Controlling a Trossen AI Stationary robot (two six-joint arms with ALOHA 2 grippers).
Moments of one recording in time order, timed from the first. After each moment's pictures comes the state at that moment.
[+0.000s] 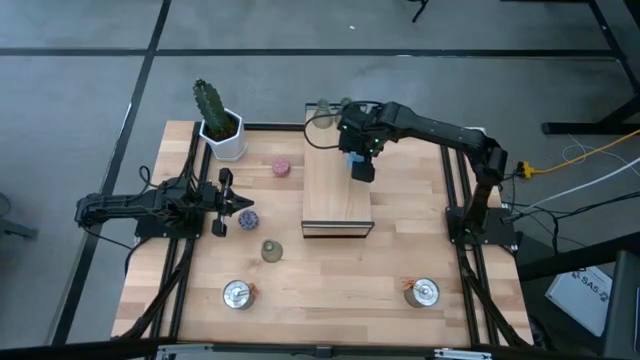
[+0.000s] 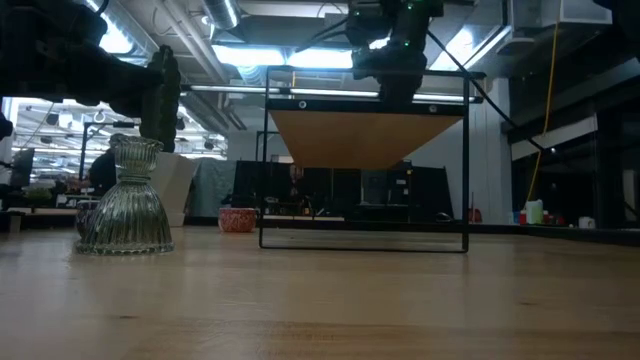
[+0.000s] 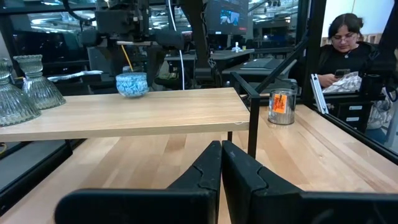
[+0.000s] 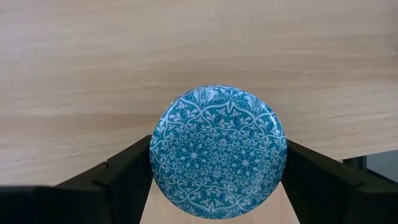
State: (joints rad) left arm 0.08 0.00 0.01 0.03 0.05 0.04; right arm -0.35 1.85 1.76 -1.26 0.02 -0.22
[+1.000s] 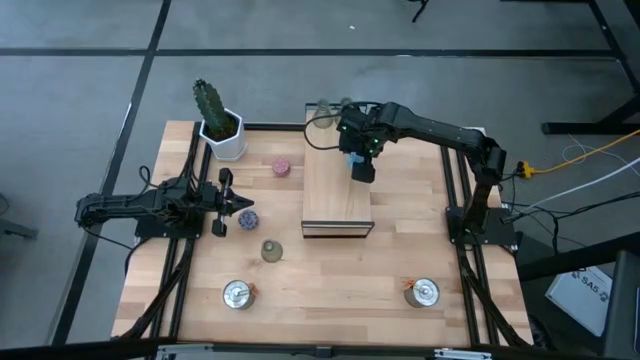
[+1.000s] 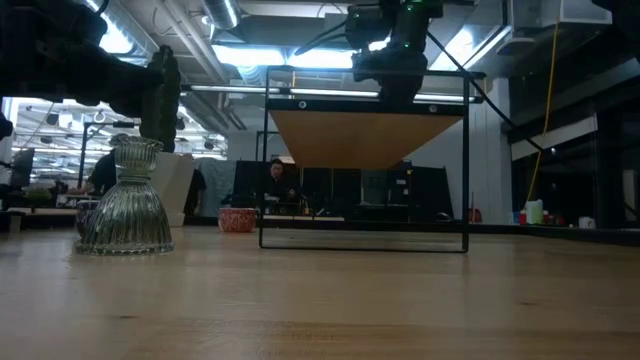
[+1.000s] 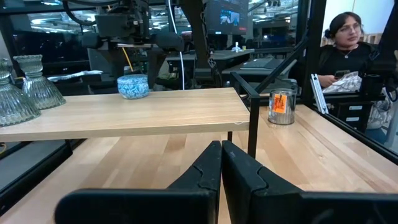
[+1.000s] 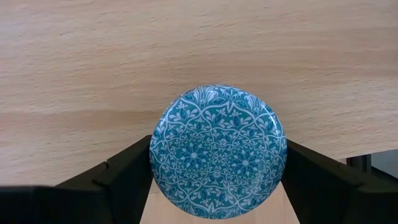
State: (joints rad) left arm 0.08 0.00 0.01 0.03 0.05 0.04; right arm -0.35 1.86 1.76 -1.27 0.02 -0.22
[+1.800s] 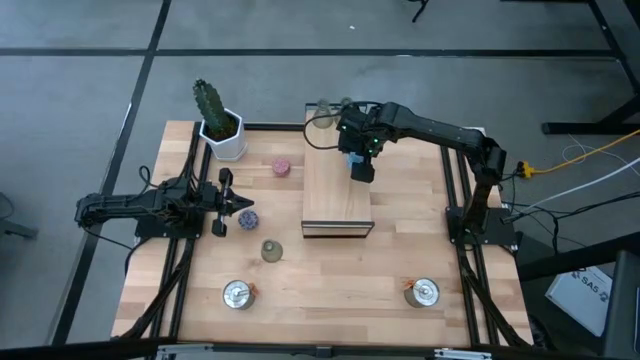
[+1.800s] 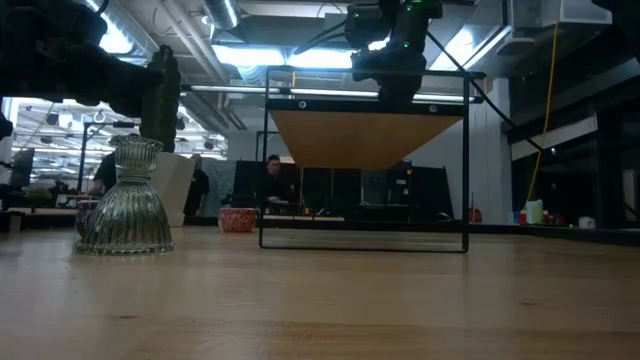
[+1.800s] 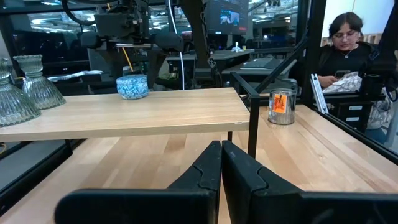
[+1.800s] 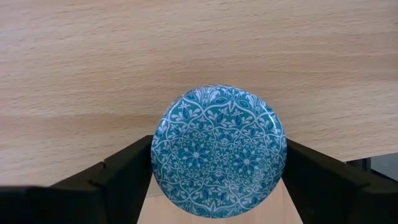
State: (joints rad) left arm 0.08 0.00 0.01 0.03 0.05 0.04; right arm -0.35 1.86 1.76 -1.26 0.01 -0.22
